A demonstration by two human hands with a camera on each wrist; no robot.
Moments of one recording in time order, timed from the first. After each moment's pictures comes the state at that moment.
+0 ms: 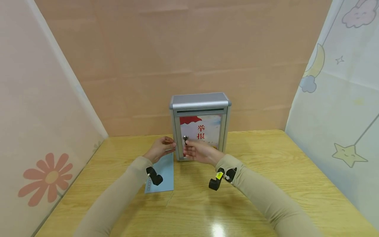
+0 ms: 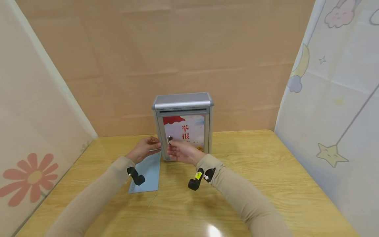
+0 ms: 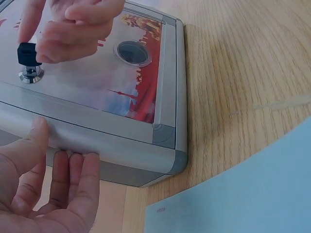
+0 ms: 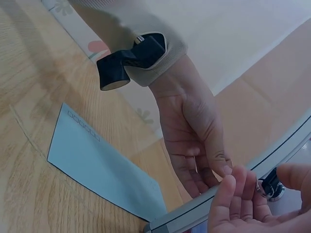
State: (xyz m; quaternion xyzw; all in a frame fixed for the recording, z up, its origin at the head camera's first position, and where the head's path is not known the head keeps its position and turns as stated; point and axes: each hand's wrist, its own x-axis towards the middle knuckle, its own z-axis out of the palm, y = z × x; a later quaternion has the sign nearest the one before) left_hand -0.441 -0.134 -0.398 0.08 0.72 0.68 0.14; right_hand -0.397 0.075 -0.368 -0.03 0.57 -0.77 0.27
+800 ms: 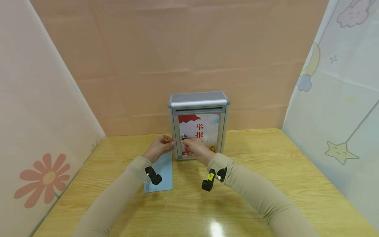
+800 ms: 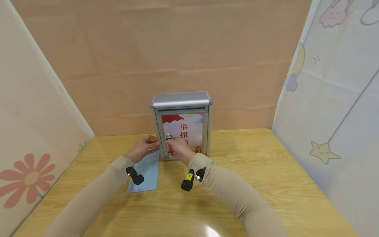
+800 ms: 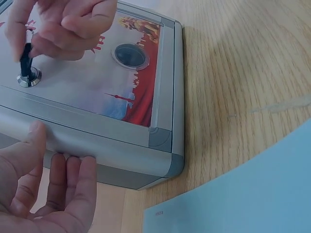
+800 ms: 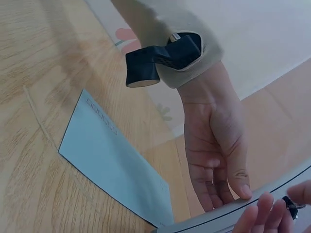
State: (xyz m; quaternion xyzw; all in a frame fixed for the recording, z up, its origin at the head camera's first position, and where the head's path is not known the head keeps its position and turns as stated) left_hand -0.438 -0.132 -0.399 0.08 0.70 0.69 0.13; right_hand -0.395 0.053 -0.363 0.04 0.66 -0.74 0.16
